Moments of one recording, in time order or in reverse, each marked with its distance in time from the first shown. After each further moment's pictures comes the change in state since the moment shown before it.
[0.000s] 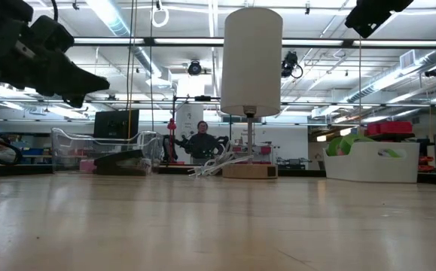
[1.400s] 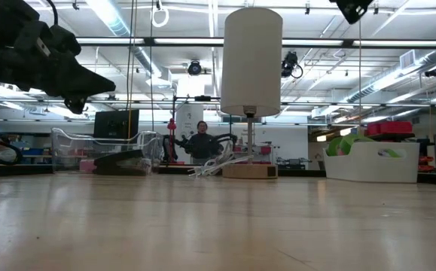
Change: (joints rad) left arm 0.148 -0.010 -0.002 0.006 0.078 -0.155; right arm 0.000 0.000 0.000 0.188 -0.014 -0.044
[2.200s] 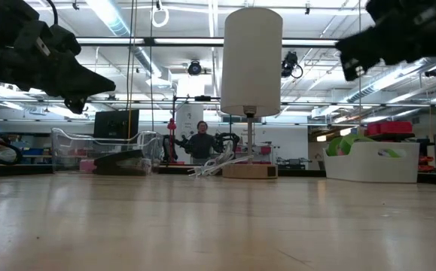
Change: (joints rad) left arm 0.000 0.000 0.000 0.002 0.000 -0.001; right arm 0.000 -0.117 -0.693 0.909 -0.164 -0.022
